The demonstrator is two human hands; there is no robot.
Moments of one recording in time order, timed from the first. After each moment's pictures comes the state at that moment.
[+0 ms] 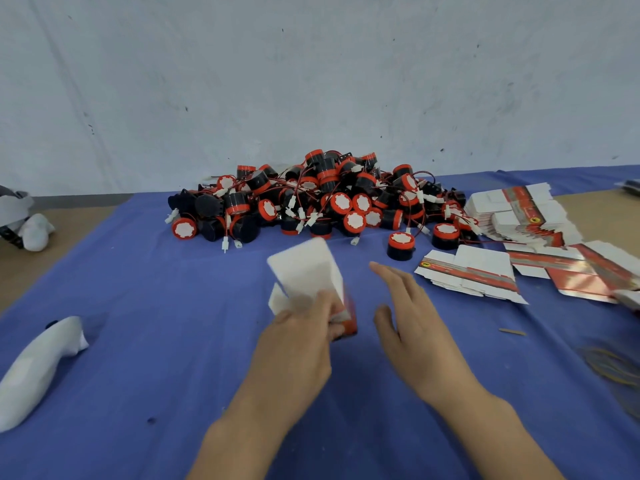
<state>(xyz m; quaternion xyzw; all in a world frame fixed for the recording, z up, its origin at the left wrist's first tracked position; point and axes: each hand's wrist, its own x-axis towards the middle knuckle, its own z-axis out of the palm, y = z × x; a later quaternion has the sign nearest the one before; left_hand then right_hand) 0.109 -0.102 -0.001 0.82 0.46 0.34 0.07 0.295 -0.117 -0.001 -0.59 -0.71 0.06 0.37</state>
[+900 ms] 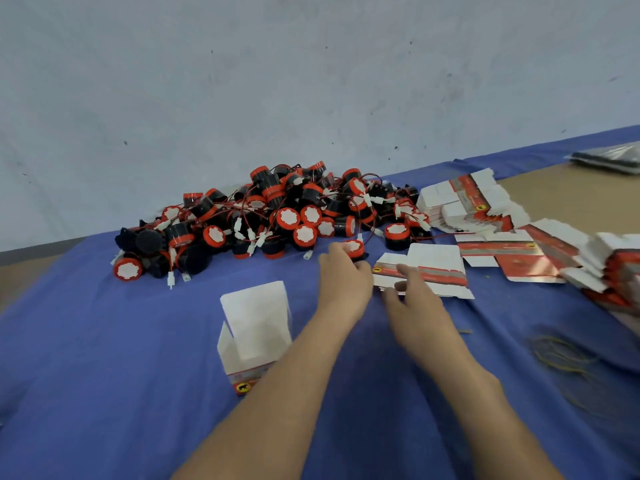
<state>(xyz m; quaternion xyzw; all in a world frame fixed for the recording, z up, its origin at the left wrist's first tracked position) 0.289 -0.010 0.027 0.70 0.52 0.37 0.32 0.378 -0.087 0.004 -0.72 -0.48 0.21 0.45</state>
